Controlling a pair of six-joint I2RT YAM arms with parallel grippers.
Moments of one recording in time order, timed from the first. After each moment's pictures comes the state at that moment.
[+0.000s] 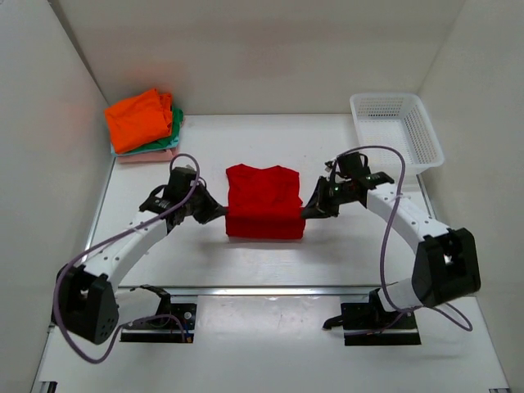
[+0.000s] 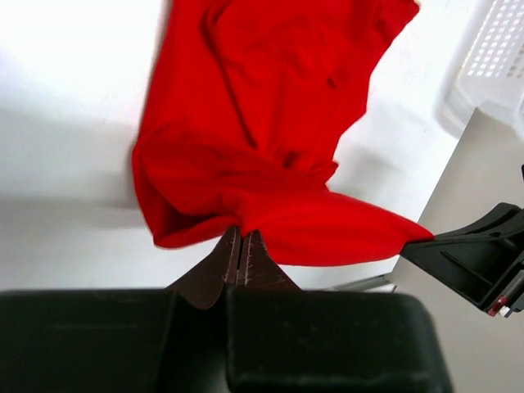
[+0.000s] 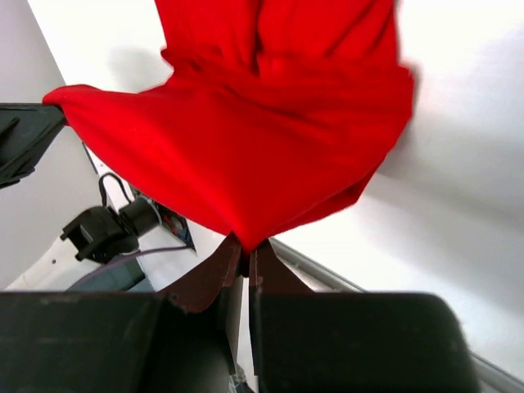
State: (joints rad) left arm -0.38 1.17 0.80 -0.45 0.17 -1.01; right arm 0.32 1.40 0.98 -0.61 -0.58 0.65
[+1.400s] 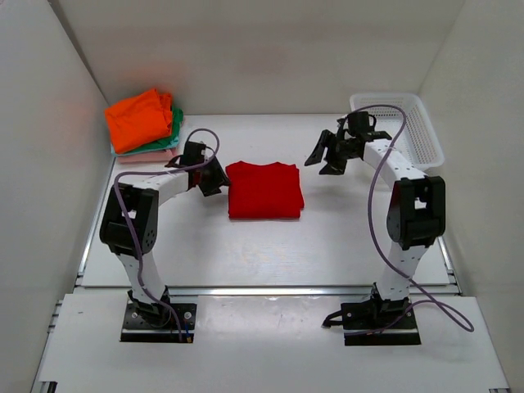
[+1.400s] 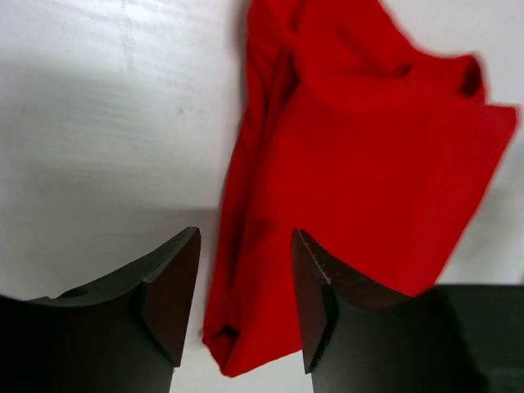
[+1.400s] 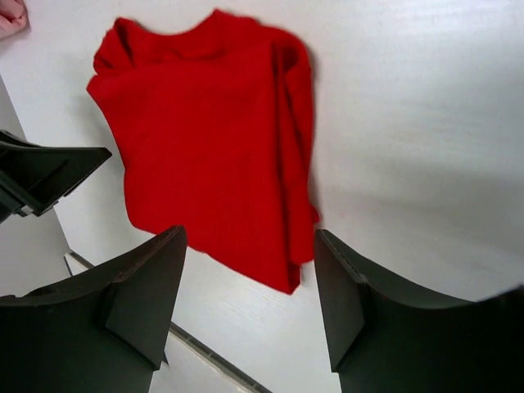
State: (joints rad) left arm -0.22 1.83 1.14 -0.20 0.22 -0.73; right arm 0.12 1.93 1.56 -0.59 -0.51 0.49
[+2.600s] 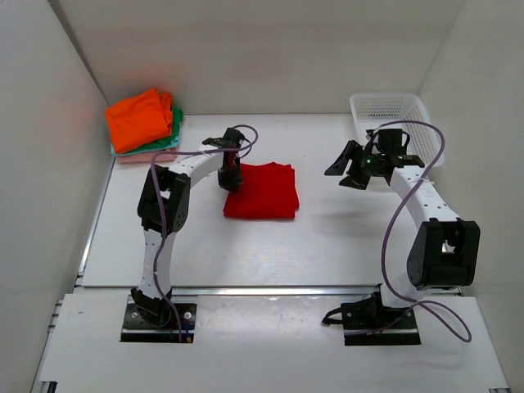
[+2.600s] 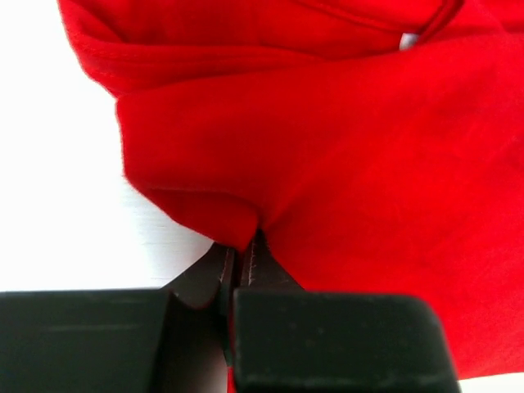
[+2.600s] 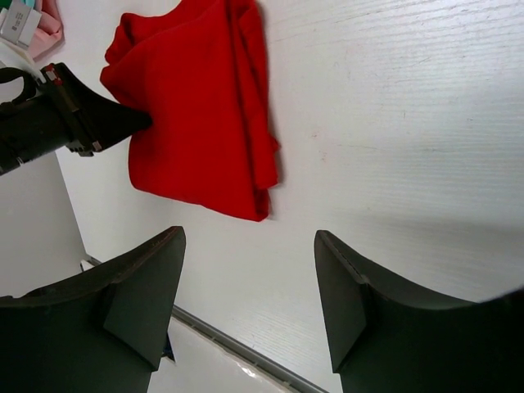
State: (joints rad) left arm -0.42 2.18 1.69 -0.76 -0.06 -0.46; right arm 0.00 1.51 1.18 -0.53 -0.52 0.50
